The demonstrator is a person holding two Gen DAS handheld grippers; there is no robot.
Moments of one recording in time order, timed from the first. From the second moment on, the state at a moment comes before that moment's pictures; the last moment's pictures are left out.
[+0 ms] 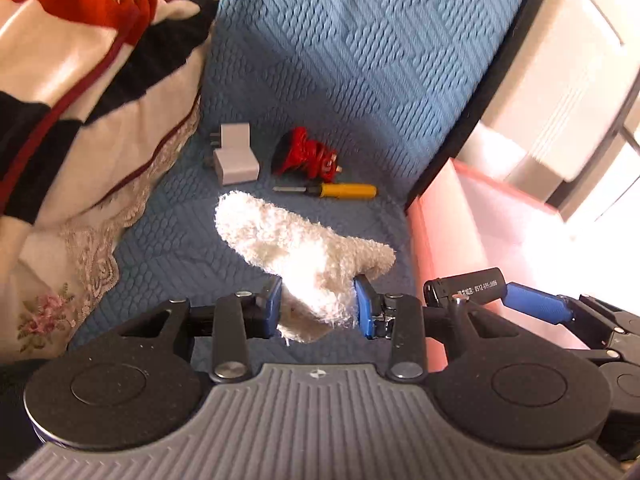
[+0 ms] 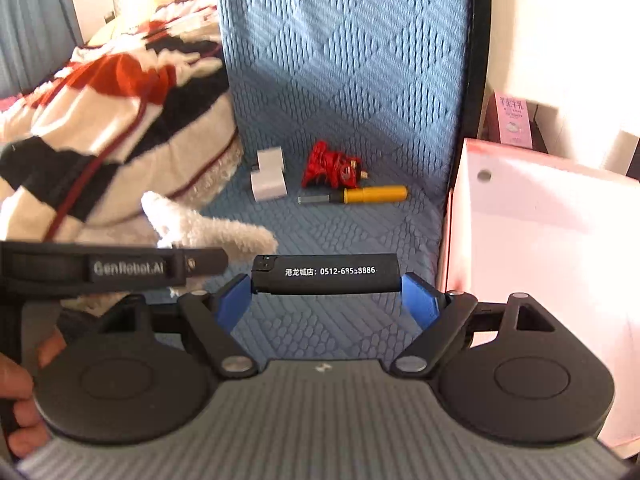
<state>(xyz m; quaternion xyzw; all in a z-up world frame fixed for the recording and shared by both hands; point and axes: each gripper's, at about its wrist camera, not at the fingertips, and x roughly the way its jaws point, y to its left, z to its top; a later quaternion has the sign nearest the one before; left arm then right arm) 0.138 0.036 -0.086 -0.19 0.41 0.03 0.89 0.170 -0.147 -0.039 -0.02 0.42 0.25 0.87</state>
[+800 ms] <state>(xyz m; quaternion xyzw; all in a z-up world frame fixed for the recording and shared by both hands) 0.160 -0.016 0.042 -0.18 0.32 0.02 0.93 0.215 -0.222 0.070 0.00 0.36 0.23 0.90</state>
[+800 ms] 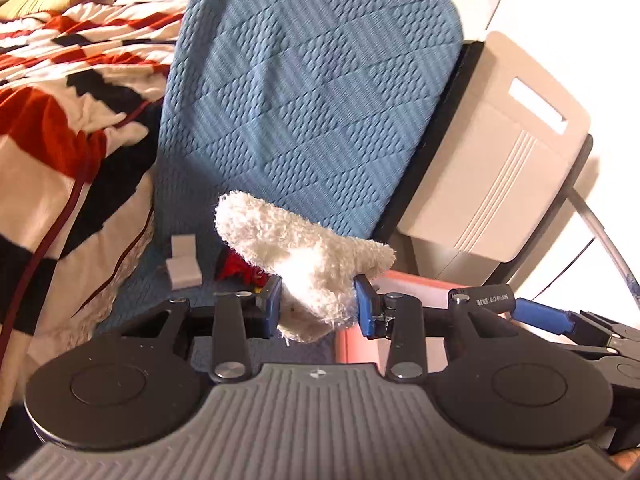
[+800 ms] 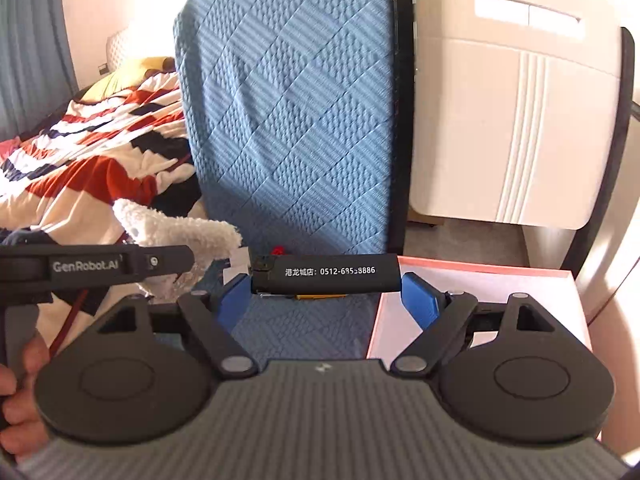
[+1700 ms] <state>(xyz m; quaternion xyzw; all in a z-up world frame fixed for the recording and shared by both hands) 0.222 -0.139 -0.082 -0.15 0.42 -0.07 0.89 0.241 -0.348 -0.048 0.01 0.48 0.10 0.87</state>
